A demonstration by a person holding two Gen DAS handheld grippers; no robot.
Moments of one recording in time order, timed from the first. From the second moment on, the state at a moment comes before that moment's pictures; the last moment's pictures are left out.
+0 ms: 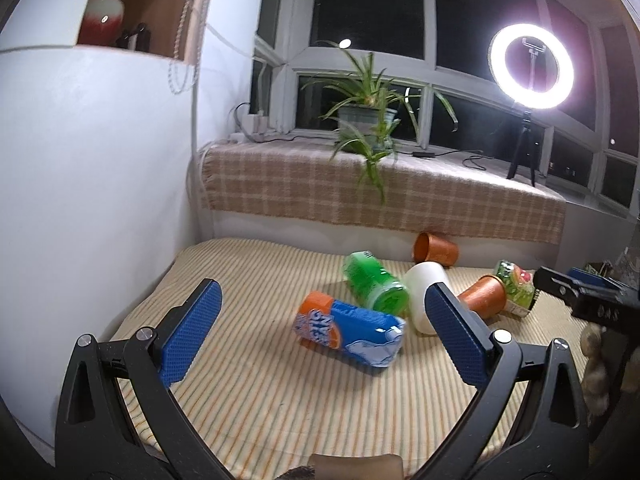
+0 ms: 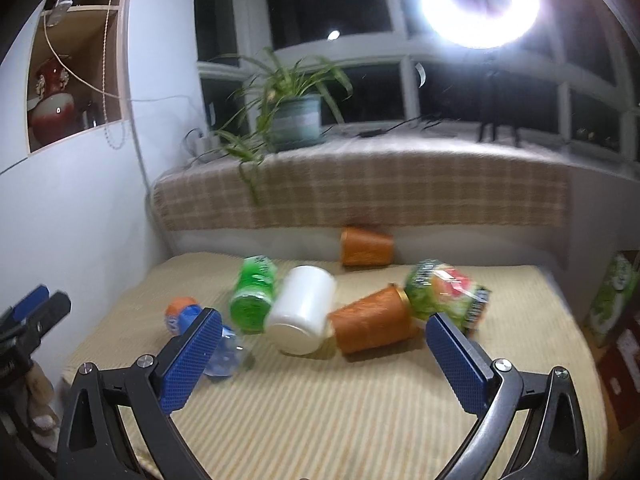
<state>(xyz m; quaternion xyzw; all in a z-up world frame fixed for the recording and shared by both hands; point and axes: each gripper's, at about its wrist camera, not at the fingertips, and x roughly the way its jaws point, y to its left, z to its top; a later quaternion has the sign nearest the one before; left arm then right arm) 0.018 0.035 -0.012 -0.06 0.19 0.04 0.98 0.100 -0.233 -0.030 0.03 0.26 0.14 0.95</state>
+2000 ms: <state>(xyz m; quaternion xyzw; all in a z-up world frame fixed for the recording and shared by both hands) 0.002 0.143 -0.061 -0.12 0.24 0.15 0.95 0.329 -0.020 -0.127 -0.18 0.52 0.24 0.80</state>
